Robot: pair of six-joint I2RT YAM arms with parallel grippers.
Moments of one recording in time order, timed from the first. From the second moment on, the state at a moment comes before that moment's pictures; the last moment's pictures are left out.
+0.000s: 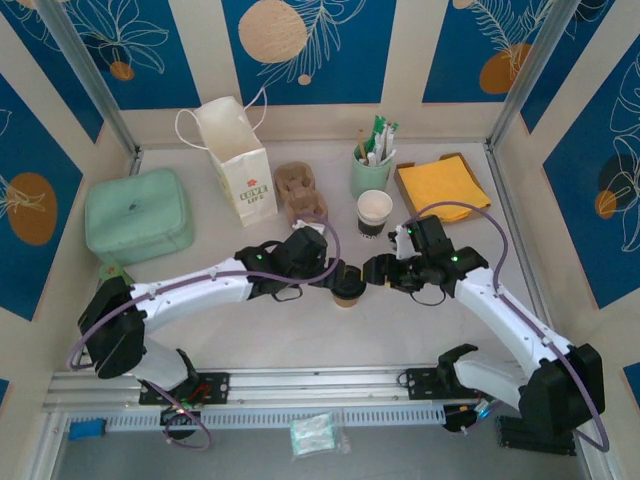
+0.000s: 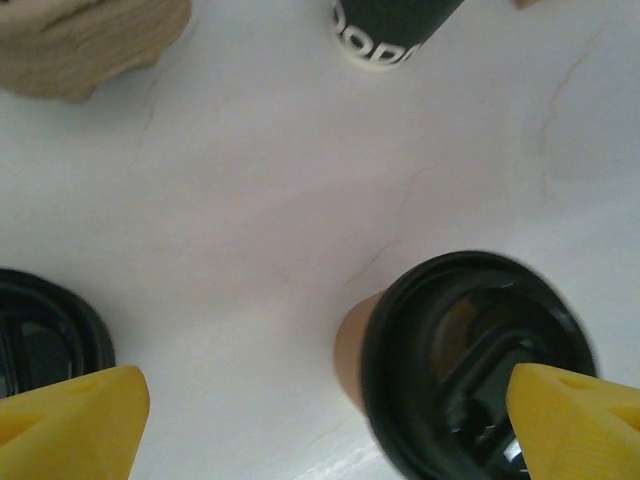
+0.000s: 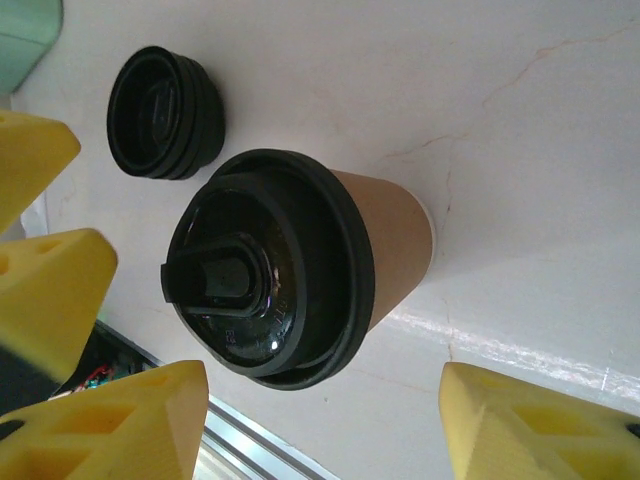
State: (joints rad) left arm -0.97 1.47 1.05 -0.46 -0.17 -0.64; right arm 0.41 1.07 0.78 -0.74 -0.46 0.55
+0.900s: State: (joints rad) left arm -0.95 1.52 1.00 -0.38 -0.07 -0.64; right arm 0.48 1.18 0.75 -0.66 -0.37 0.56
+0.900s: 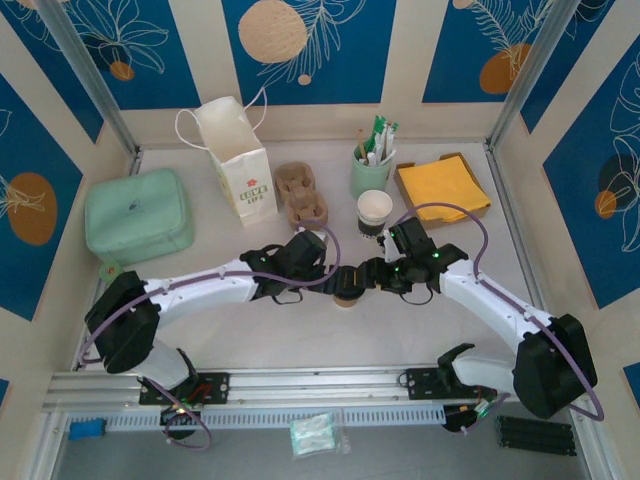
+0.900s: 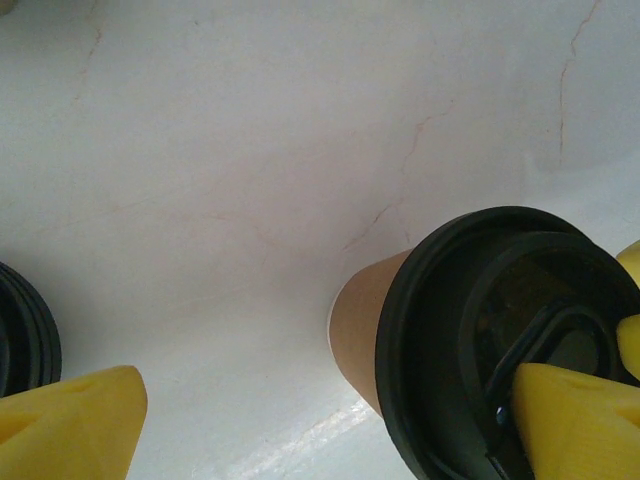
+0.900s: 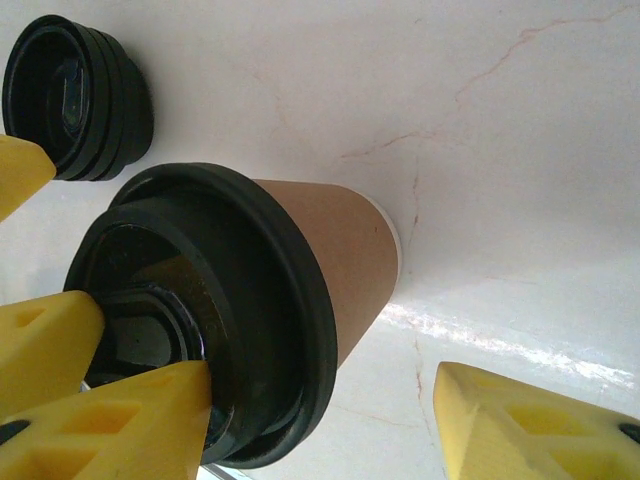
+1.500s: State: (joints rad) left arm -0.95 1.52 0.92 -0.25 -0.03 -0.69; right arm 0.48 1.15 0.67 -0.55 -0.39 0.63
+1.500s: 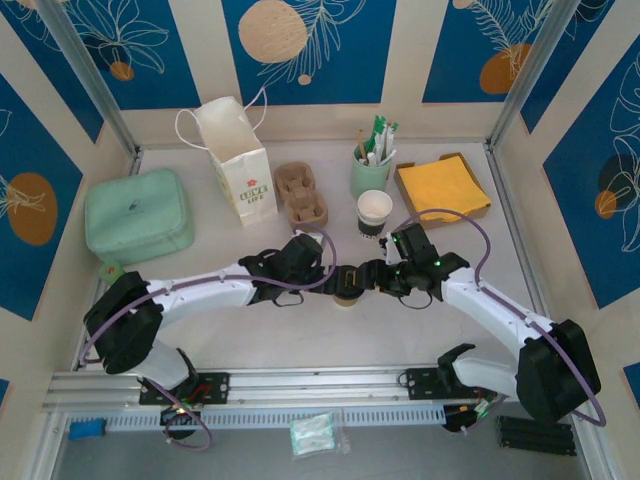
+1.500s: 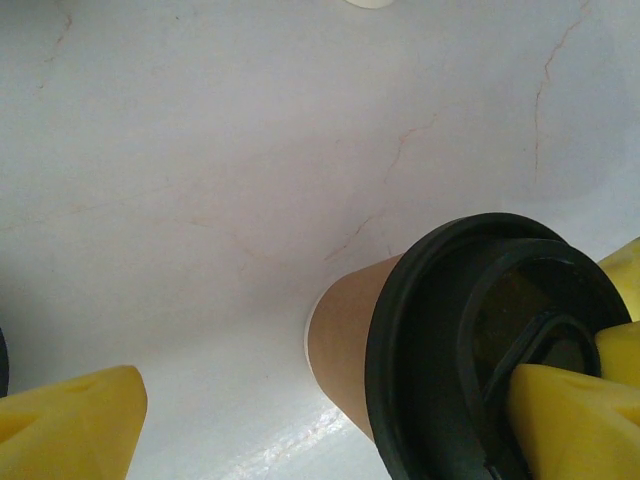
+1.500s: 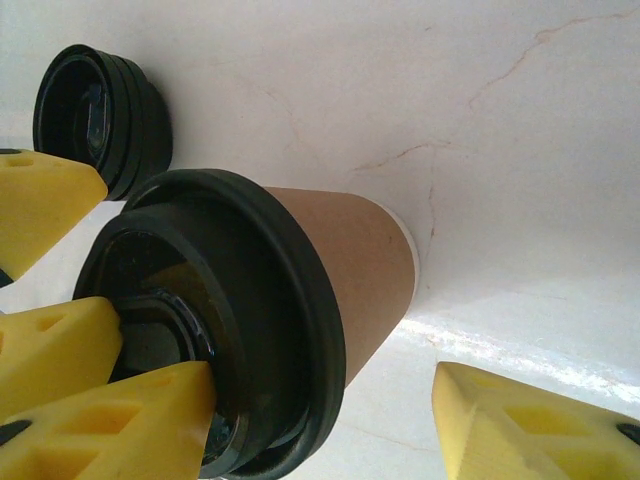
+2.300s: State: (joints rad) left arm -0.89 1.47 1.03 -0.36 0.03 -0.69; right arm 0.47 1.19 0.82 -0.71 -0.38 0.59
